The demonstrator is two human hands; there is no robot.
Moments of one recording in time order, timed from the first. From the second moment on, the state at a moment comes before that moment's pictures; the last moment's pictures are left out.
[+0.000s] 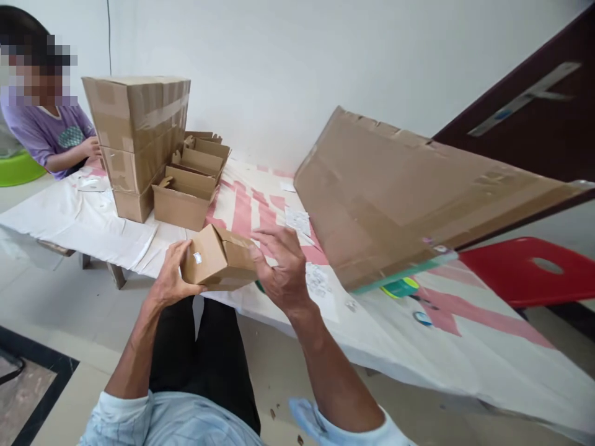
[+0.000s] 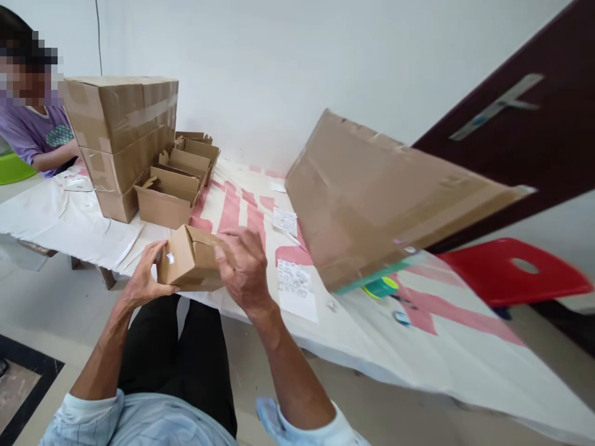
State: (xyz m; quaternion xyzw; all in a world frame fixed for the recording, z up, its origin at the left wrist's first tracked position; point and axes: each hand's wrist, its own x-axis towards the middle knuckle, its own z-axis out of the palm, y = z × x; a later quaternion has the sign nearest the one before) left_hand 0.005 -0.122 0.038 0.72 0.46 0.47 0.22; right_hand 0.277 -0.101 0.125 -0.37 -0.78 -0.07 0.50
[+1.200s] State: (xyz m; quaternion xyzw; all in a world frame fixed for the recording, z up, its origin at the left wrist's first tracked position) left_hand 0.034 -0.144 0.050 0.72 0.46 0.49 0.20; right_hand 0.211 -0.101 0.143 -0.28 -0.93 -0.18 0.16
